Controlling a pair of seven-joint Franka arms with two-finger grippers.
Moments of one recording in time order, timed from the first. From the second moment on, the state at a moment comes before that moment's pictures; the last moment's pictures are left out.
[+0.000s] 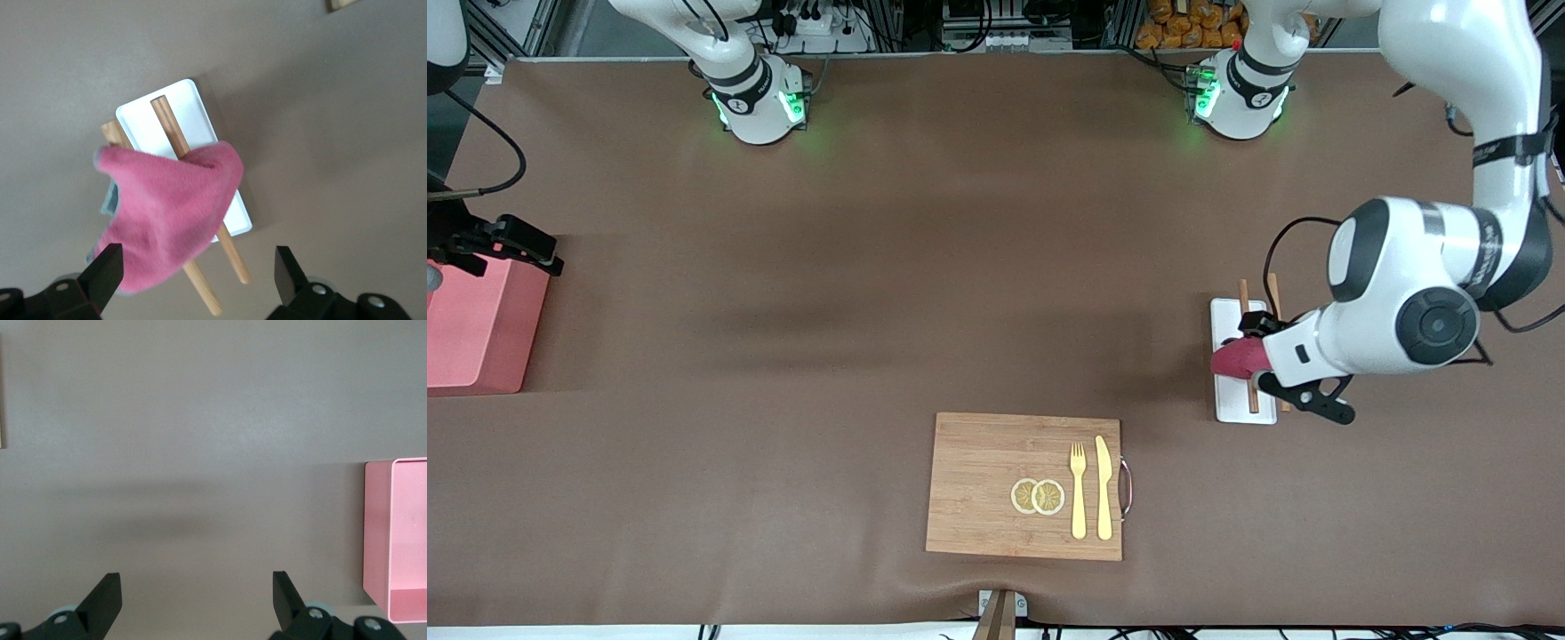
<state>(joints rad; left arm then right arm) -0.20 0.47 0.02 -1.52 0.01 1.73 0.27 0.00 0.02 -0.08 -1.63 0.00 1.66 -0.07</state>
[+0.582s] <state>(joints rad) -0.09 0.48 0.03 -1.57 -0.04 1.70 0.00 0.00 0.02 -0.08 -1.65 0.00 1.66 -0.07</state>
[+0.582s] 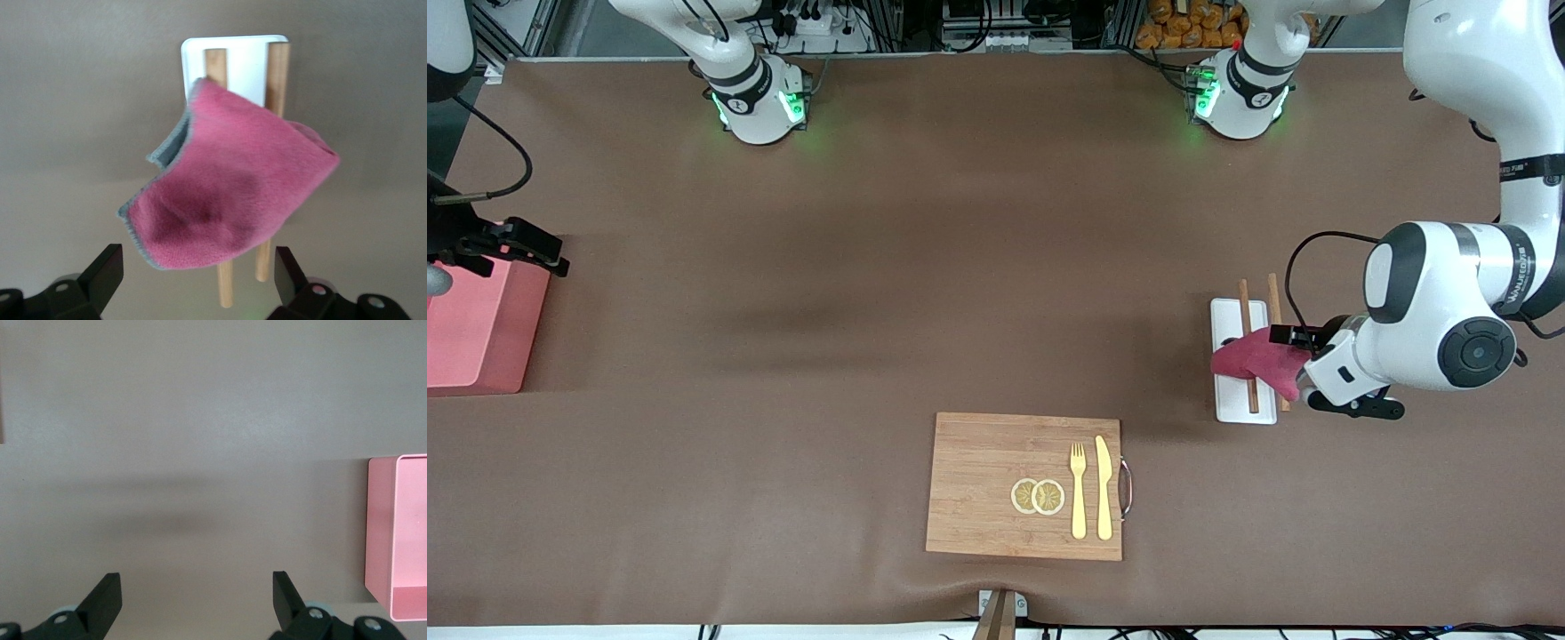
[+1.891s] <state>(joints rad) 0.21 0.55 0.02 -1.64 -0.52 1.69 0.15 0.00 0.04 -0.08 -1.65 0.00 1.65 -0.07</state>
